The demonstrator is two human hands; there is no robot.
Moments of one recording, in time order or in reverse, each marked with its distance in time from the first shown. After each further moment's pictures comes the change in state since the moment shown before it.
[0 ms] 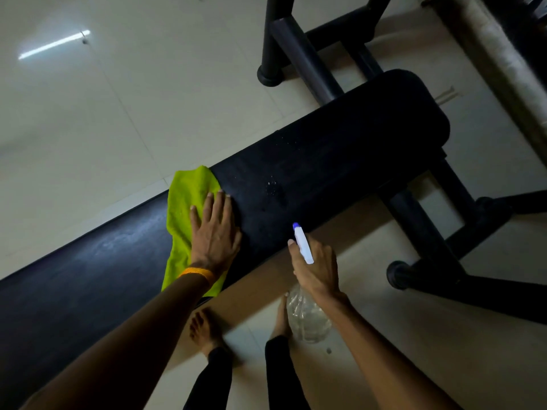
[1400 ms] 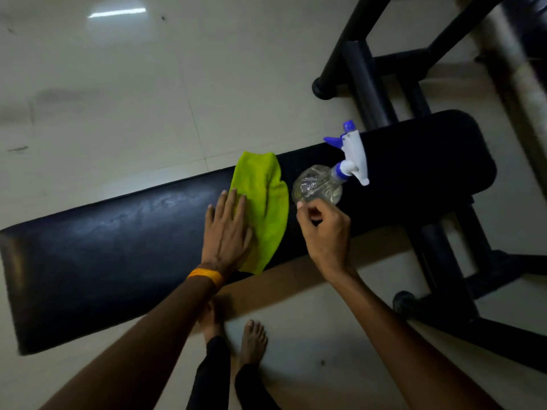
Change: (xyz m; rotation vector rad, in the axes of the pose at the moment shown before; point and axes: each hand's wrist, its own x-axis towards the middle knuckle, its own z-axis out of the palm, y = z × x) left_hand -0.072 -0.068 -0.014 -0.262 0.080 -0.135; right_hand -0.005 -0.105 0.029 0.093 0.234 -0.499
